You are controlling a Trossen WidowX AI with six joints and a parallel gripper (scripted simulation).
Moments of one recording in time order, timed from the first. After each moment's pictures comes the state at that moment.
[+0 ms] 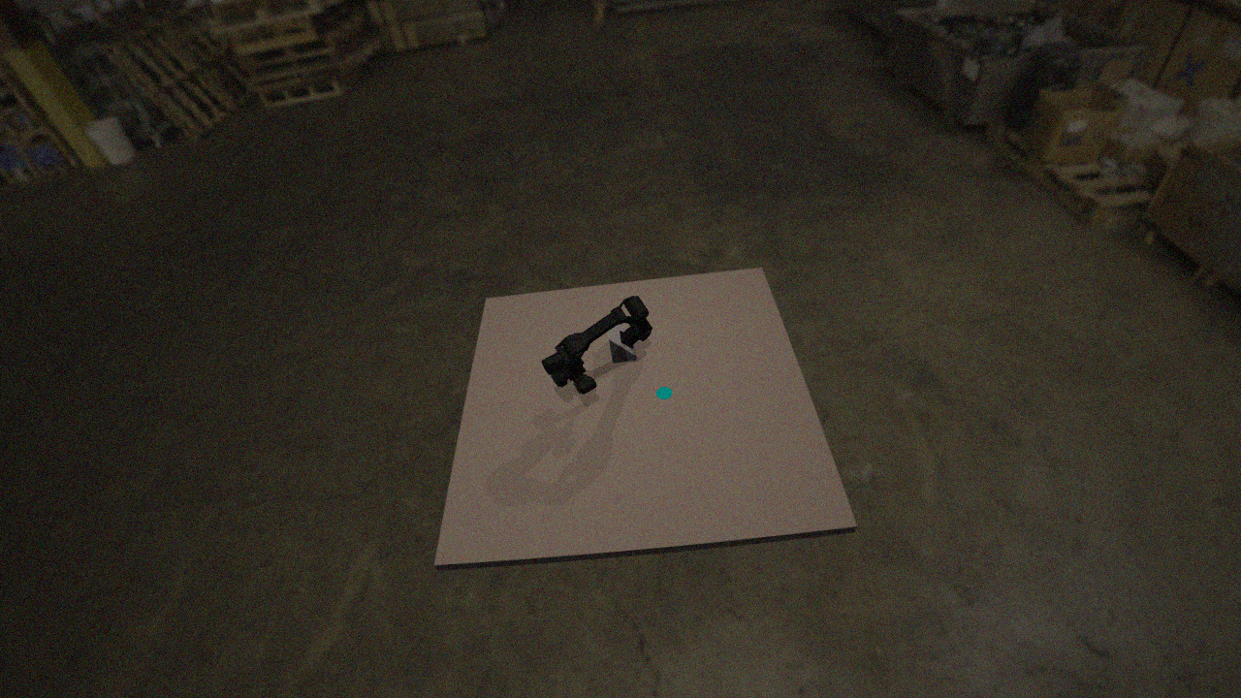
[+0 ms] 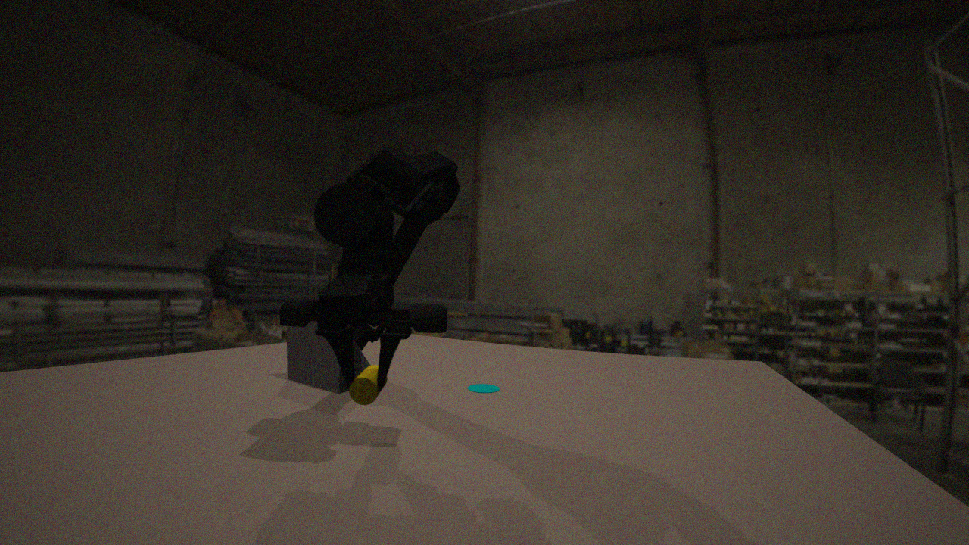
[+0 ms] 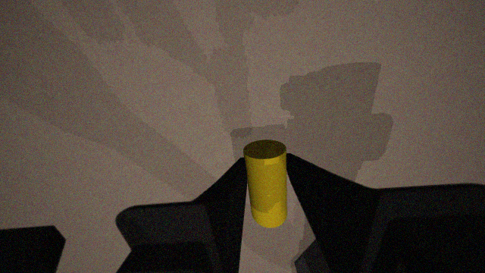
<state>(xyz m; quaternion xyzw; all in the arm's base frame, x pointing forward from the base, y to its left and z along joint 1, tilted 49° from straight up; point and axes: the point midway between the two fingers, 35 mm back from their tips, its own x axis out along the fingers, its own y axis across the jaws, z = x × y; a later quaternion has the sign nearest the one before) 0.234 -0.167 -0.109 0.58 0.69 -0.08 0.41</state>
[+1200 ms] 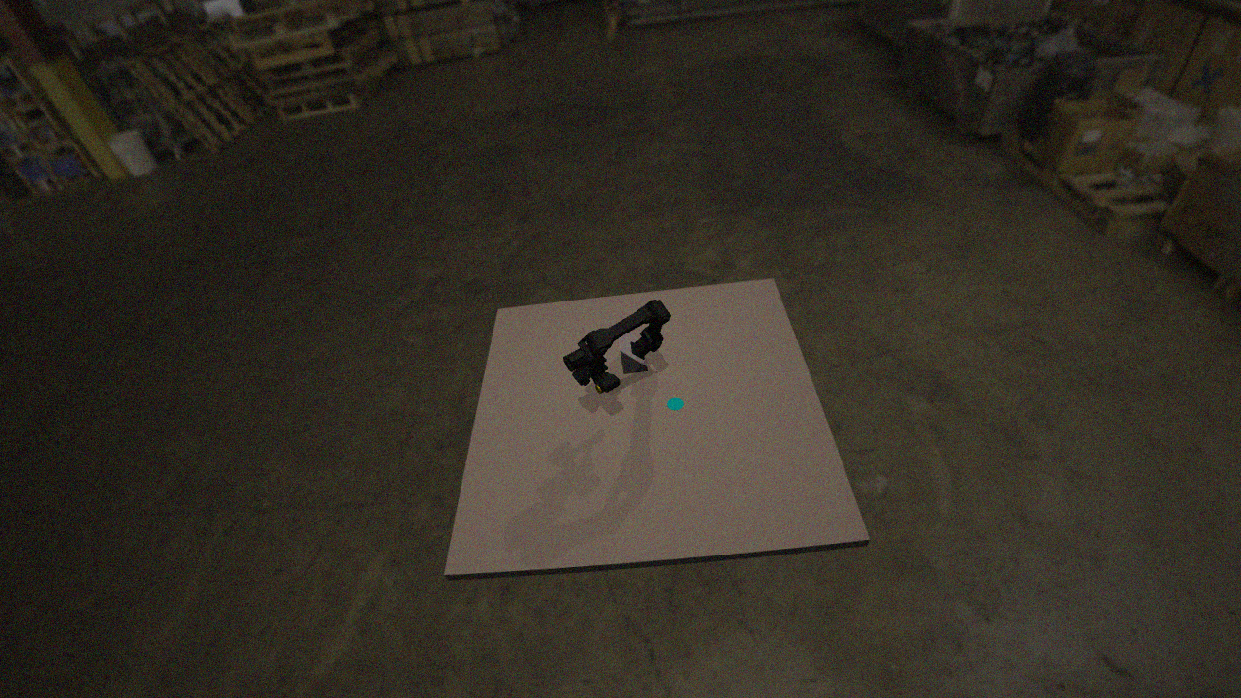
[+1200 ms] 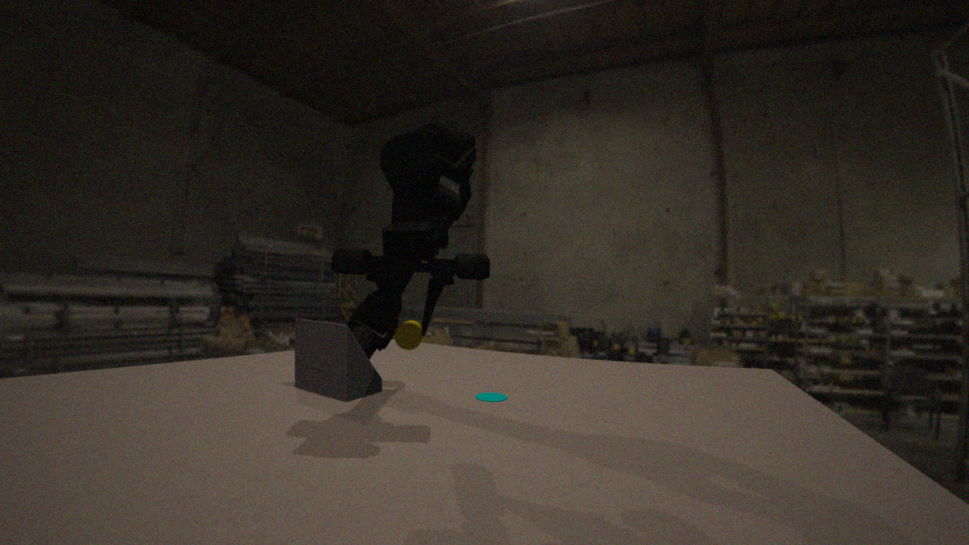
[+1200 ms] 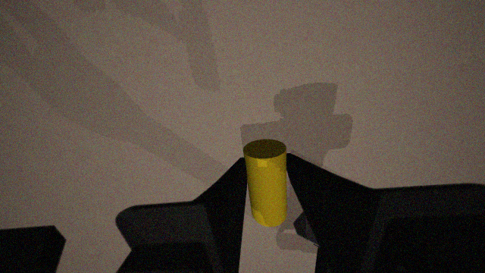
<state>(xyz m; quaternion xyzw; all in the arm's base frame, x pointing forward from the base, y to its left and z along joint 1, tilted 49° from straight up) 0.249 -0.189 -0.027 0.57 0.69 -0.06 0.45</state>
